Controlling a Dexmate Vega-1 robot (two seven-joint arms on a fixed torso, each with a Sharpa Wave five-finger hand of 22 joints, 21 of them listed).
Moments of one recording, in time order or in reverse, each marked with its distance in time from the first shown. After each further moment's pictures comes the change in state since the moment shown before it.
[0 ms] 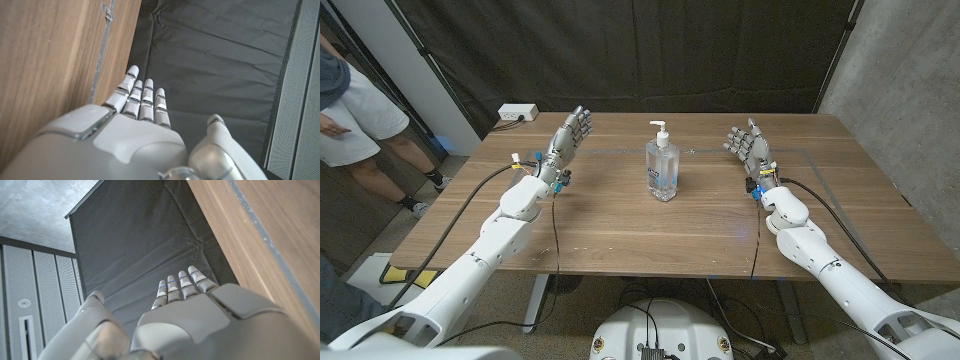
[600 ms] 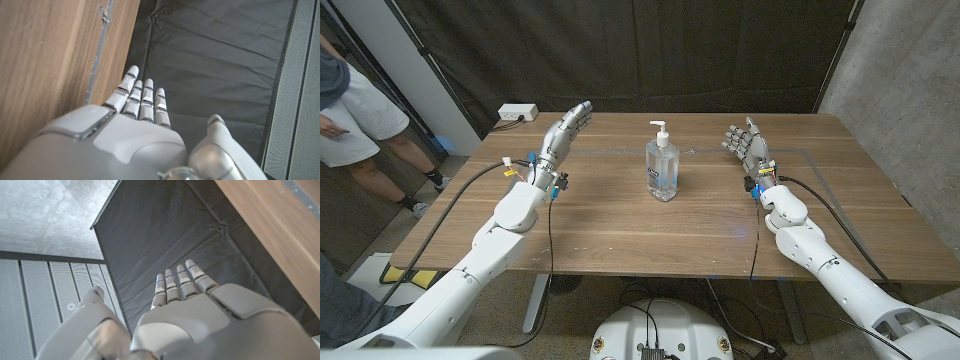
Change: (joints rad) left arm 0.093 0.032 -0.026 -0.099 0.170 -0.170 0.121; left_hand 0.048 0.010 0.003 -0.019 0.000 0.107 -0.011 0.011 -0.003 0.103 -0.027 0.011 0.000 0.109 -0.024 0.007 0.000 0.090 -0.009 0.009 0.000; right arm 0.011 0.004 -0.005 0.015 -0.009 0.018 0.015; right_hand 0.000 0.000 -0.004 -0.004 0.004 0.000 0.000 0.000 0.000 0.000 0.000 -0.001 0.000 0.000 0.000 -0.004 -0.003 -0.007 0.007 -0.006 0.000
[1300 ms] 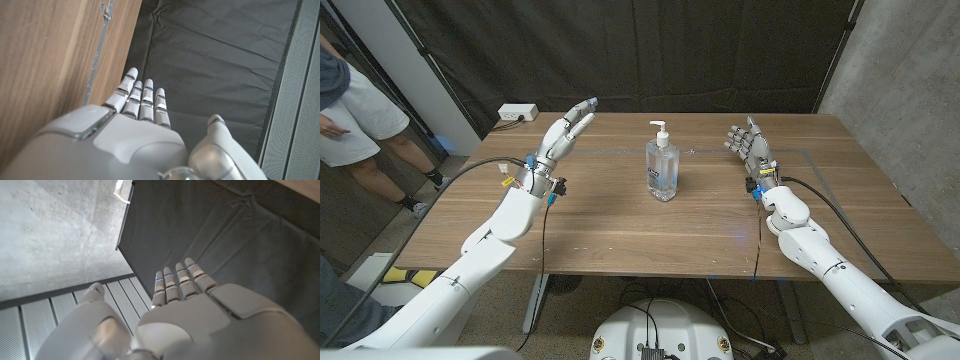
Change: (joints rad) left arm 0.050 0.056 -0.033 -0.058 0.374 -0.126 0.180; left_hand 0.024 0.012 0.004 -0.012 0.000 0.024 -0.014 0.007 0.000 0.024 -0.006 0.000 0.000 0.017 -0.007 0.000 0.000 0.016 -0.005 -0.001 0.000; right arm -0.047 -0.032 0.008 -0.098 -0.026 -0.044 -0.072; right_hand 0.000 0.000 0.000 -0.009 0.000 0.000 0.000 0.000 0.000 0.000 0.000 -0.008 0.000 -0.008 0.001 -0.004 0.000 -0.031 0.002 -0.021 0.000
